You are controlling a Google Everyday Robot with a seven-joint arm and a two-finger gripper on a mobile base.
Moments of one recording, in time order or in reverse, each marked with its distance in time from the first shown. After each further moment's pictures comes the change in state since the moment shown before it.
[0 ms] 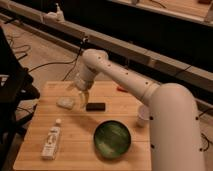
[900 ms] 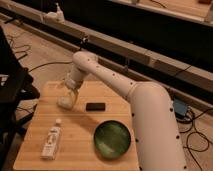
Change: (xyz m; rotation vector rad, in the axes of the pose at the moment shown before) arm -0.009 -0.047 0.028 0.072 -0.031 0.010
